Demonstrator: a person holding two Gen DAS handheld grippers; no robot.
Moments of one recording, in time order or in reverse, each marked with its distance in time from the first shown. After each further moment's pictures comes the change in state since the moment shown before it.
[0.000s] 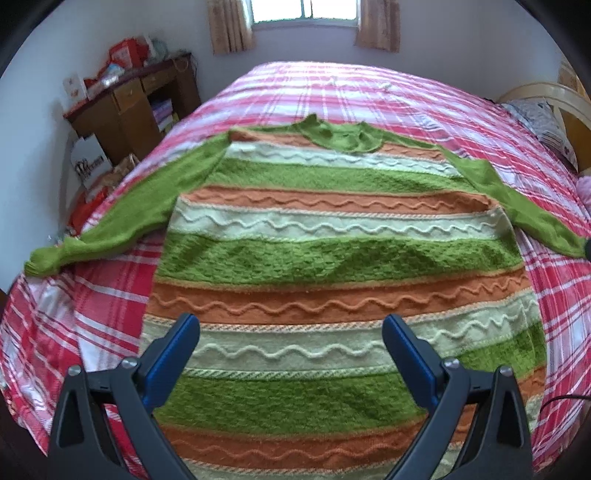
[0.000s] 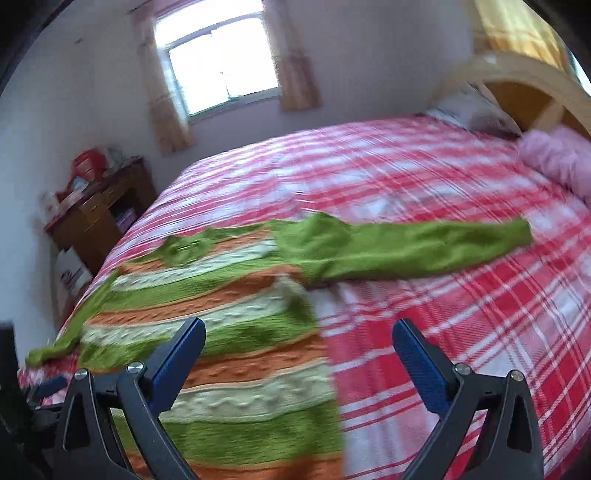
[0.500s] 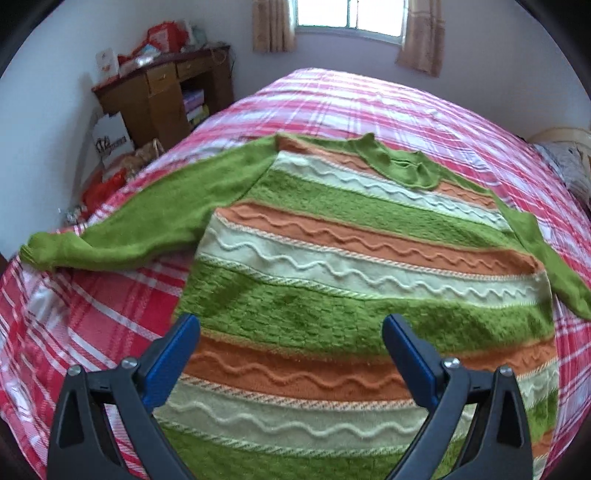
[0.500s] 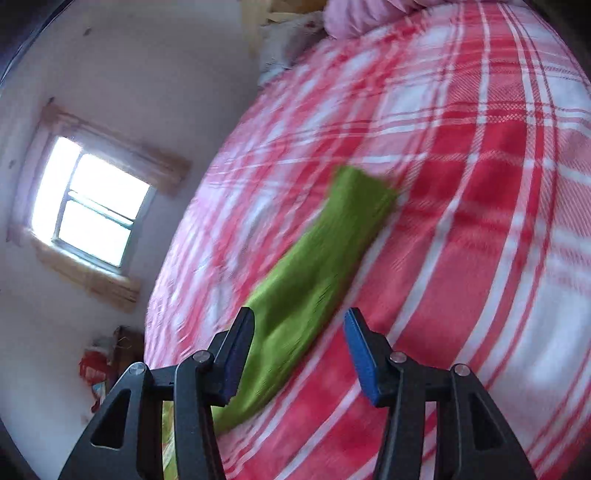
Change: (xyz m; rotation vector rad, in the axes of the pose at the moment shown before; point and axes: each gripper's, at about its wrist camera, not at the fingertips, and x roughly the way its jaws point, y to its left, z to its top) left arm 0.037 0.040 0.029 -0.151 -0.035 0.030; right arm 0.083 -0.302 0.041 0.817 -0.018 0.037
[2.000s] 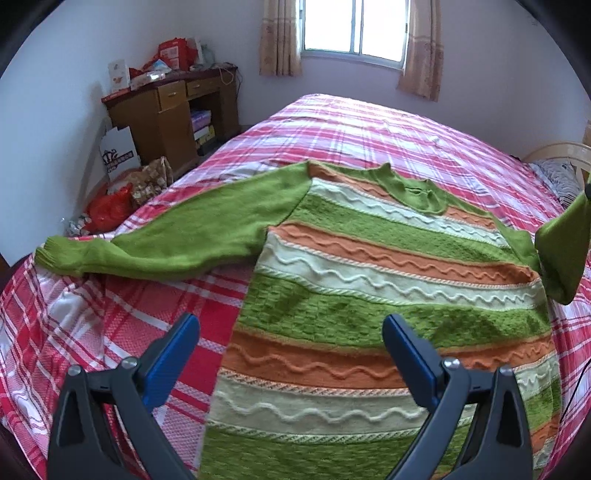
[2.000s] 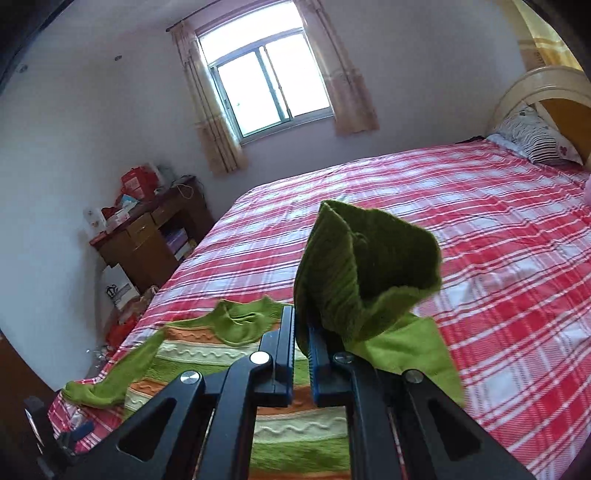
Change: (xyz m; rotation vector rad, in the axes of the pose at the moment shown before) left arm -0.022 0.044 -0.004 -0.011 -0.109 -0.021; right arm -0.027 0.299 -0.212 -0.892 0.046 0.234
